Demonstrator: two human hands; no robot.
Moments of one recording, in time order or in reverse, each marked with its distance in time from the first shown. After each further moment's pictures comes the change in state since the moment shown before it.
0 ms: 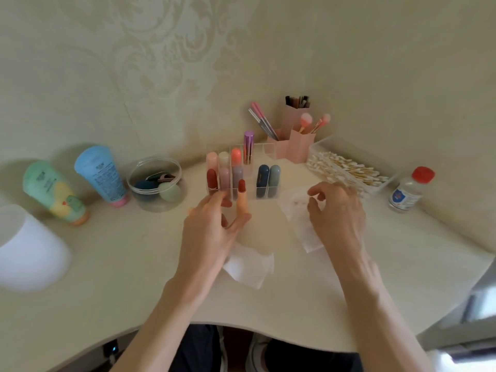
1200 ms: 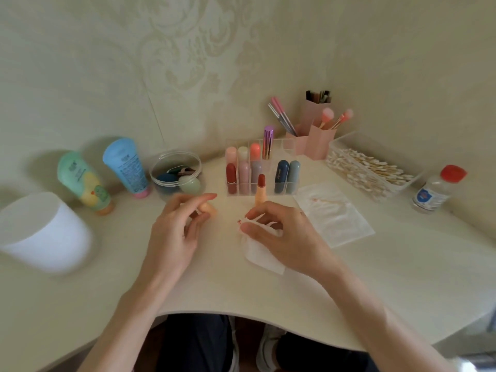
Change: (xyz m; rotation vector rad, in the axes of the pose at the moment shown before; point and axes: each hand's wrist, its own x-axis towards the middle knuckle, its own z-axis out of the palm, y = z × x) left_hand -0.014 -0.067 -0.056 -0.042 0.061 0.194; right_hand -0.051 -0.063 0.019 0.585 -0.604 -0.231
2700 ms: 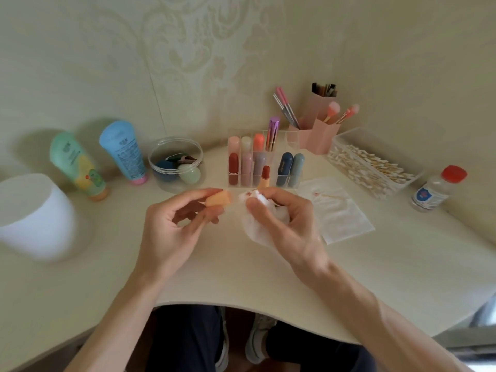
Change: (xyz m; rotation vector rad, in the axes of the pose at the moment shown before) left_hand -0.007 0.027 -0.009 -0.529 0.032 -0.136; right_hand -0.010 -0.017 0.015 0.518 0.170 -0.128
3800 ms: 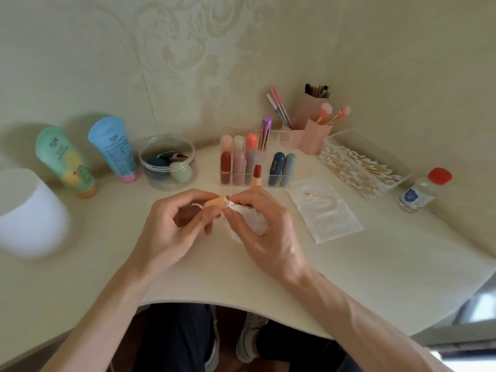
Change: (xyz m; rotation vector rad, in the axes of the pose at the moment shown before) left_hand 0.003 0.002 0.003 0.009 -0.208 -0.062; right_hand 0.002 0.015 0.009 -0.335 -0.029 -0.410
